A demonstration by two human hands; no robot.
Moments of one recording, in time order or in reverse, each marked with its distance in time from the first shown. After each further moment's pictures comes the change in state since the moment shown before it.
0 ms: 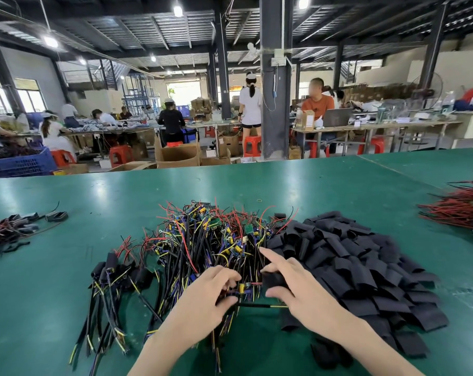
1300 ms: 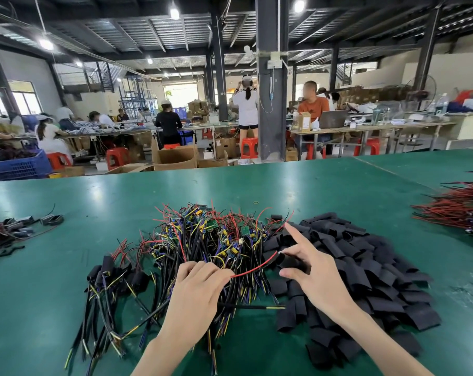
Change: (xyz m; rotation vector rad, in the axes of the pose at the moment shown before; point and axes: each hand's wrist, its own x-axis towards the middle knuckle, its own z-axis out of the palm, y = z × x) left_hand 0.004 0.001 0.003 0.343 0.444 0.177; right_hand 0.005 0.017 -0.020 0.272 0.400 0.088
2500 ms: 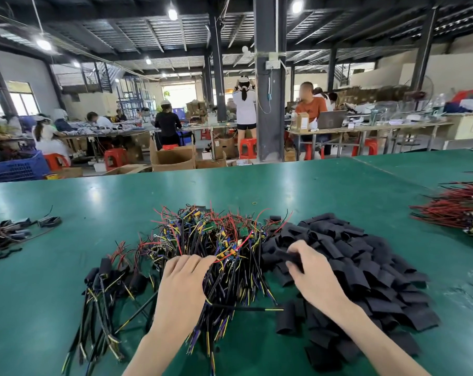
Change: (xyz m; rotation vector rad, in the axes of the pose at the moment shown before) left_hand 0.005 -0.016 -0.002 0.161 -0.007 -0.113; right_hand 0.010 0.023 0.007 -0.394 0.008 0.045
